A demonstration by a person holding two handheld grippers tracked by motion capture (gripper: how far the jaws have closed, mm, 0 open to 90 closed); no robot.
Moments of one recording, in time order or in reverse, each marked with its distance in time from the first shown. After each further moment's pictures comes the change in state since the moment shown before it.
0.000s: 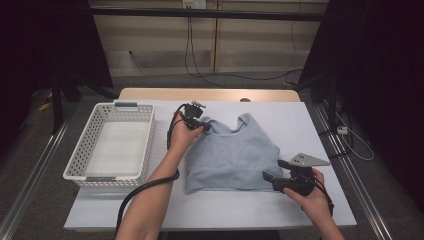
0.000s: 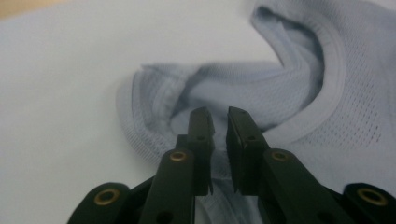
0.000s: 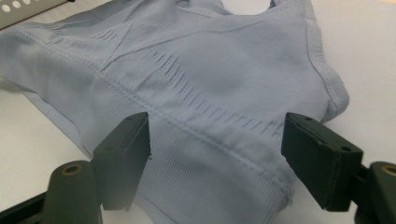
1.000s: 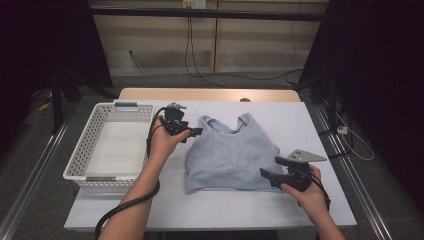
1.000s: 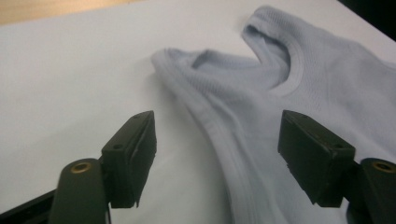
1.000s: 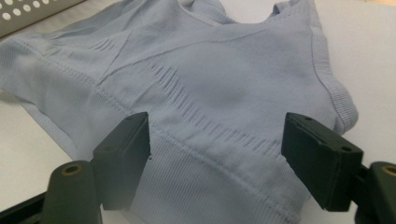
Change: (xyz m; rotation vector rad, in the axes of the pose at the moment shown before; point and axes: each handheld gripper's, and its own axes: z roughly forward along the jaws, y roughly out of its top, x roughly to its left) left arm 0.002 -0.017 -0.061 -0.131 -0.005 -0.065; right arm -0.003 0.008 0.010 -0.004 0.016 0.005
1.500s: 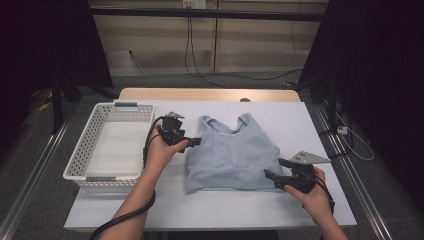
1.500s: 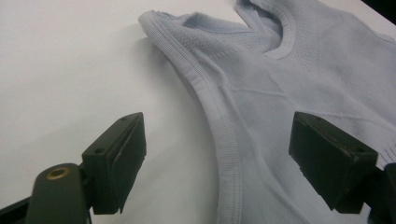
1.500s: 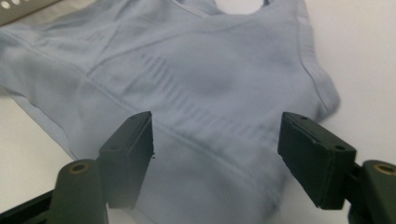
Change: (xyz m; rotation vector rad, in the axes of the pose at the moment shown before) left arm -0.007 -0.030 -0.015 0.034 -0.008 -0.019; right arm -0.004 -0.003 -0.005 0.018 -0.016 0.004
